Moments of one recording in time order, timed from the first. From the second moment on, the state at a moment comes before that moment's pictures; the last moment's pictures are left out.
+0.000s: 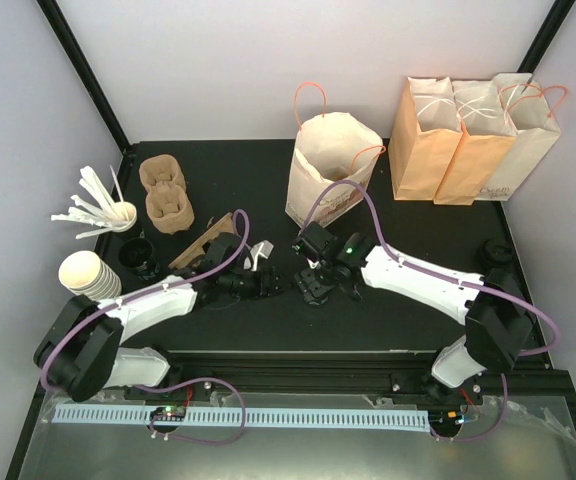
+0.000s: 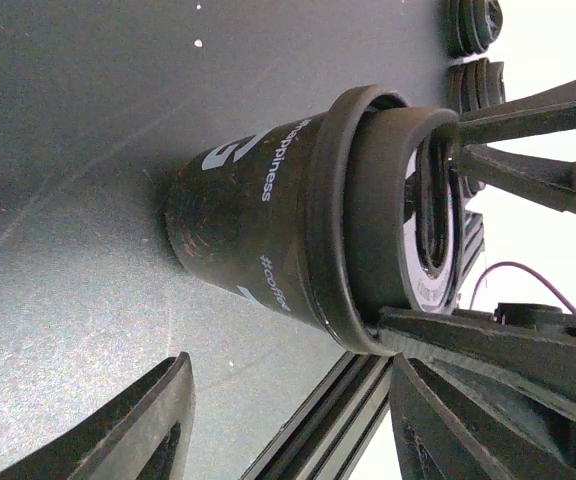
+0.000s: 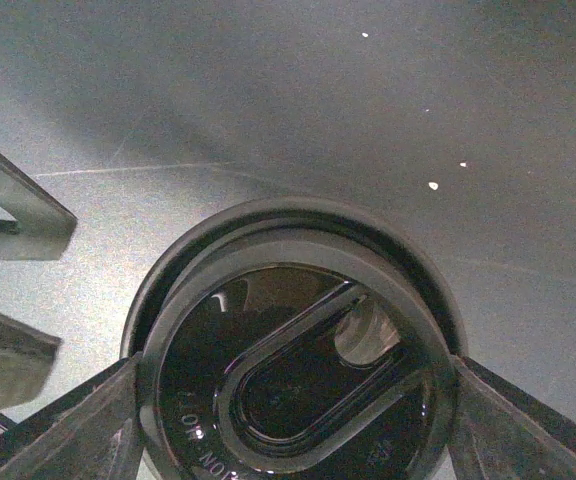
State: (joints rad) left arm -0.59 1.27 0.55 -0.01 0.65 -0.77; right arm 0.93 1.54 1.16 -0.81 0.10 0.31
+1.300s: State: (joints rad) left arm -0.65 1.52 0.63 0.13 0.66 -0.82; right arm 0.93 1.48 1.09 -0.75 0.14 0.32
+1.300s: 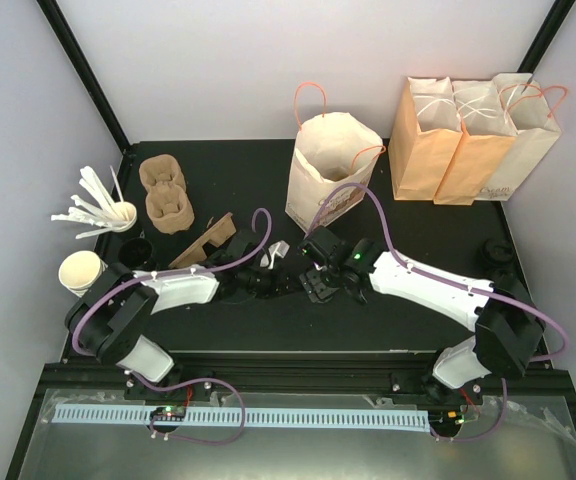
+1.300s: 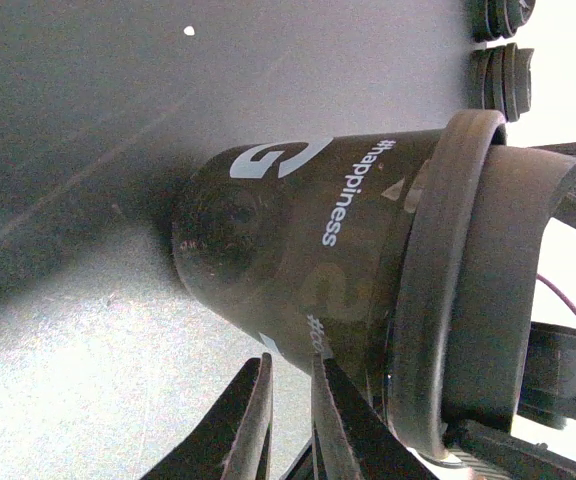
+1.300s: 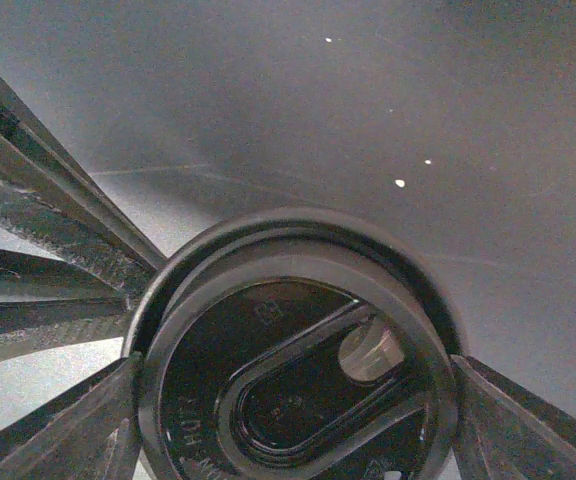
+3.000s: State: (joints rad) left arm -0.69 1.56 0.70 0.08 0.59 -0.80; right arm 0.92 1.45 1.02 -0.69 0.24 0.33
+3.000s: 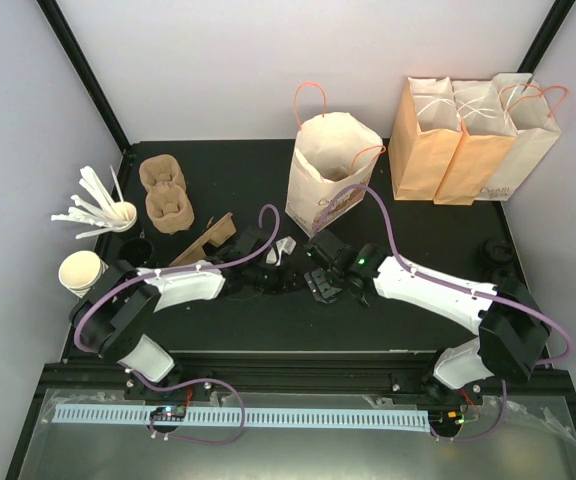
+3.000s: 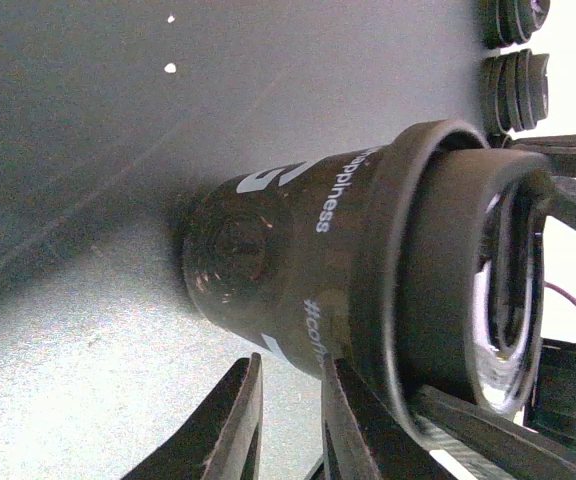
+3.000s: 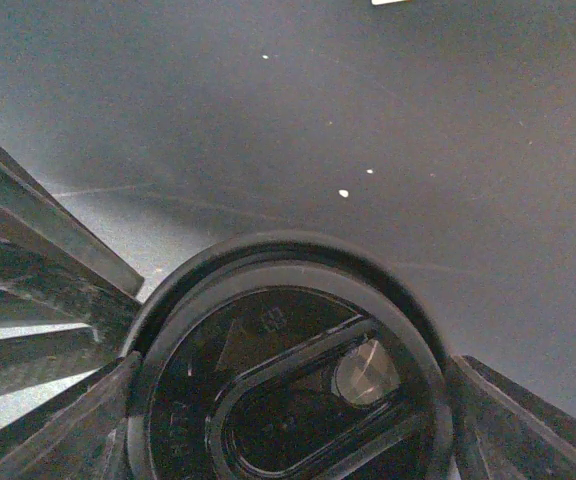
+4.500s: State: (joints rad) left arm -0.69 1.35 0.71 -0.03 0.47 -0.79; right arm 0.92 1.47 1.04 -0.70 0.23 0.30
